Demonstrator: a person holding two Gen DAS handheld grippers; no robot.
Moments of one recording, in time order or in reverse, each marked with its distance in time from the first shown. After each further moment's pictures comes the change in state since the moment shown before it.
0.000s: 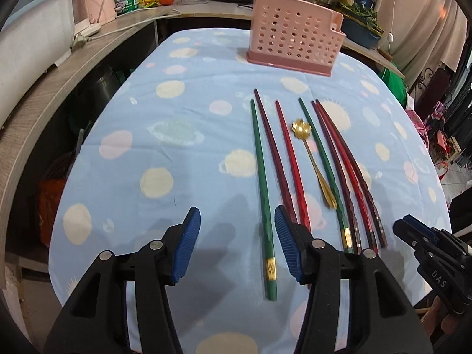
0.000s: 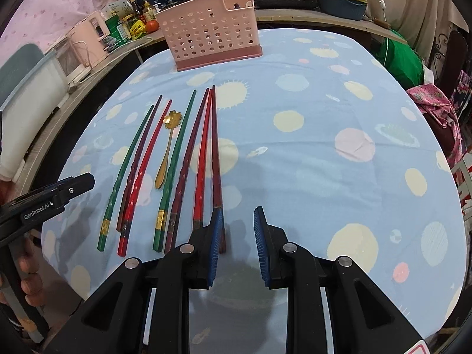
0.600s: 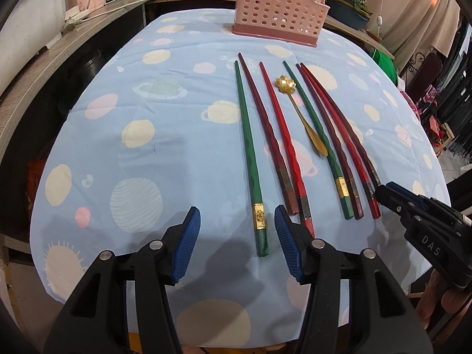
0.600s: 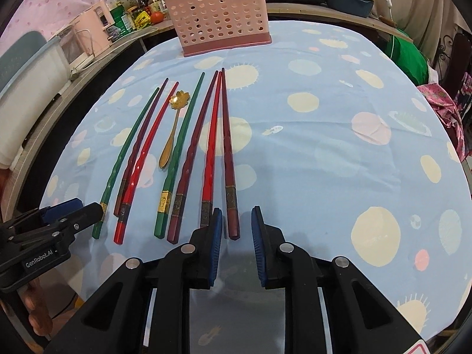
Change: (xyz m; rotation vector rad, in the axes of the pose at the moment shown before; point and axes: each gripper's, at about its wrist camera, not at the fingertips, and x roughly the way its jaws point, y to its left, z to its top) left arm 0.008 -0.010 -0.038 0.033 0.058 -0.039; right arm 0.014 0.009 -0.012 -0.026 0.010 -0.010
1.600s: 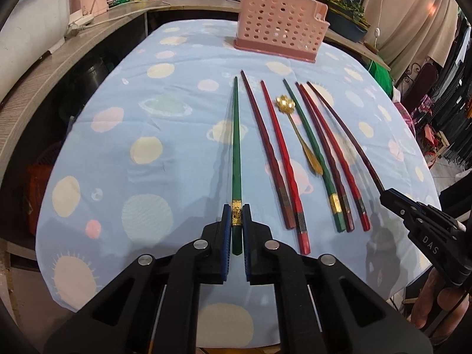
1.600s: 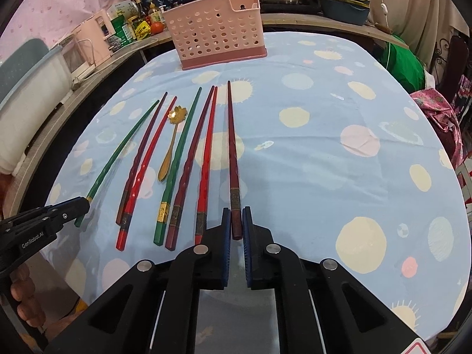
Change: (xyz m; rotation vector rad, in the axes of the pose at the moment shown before) left arm -0.019 0.011 0.014 -0.026 -0.054 -0.025; right arm -0.018 -0.009 0.008 0.013 -0.066 0.011
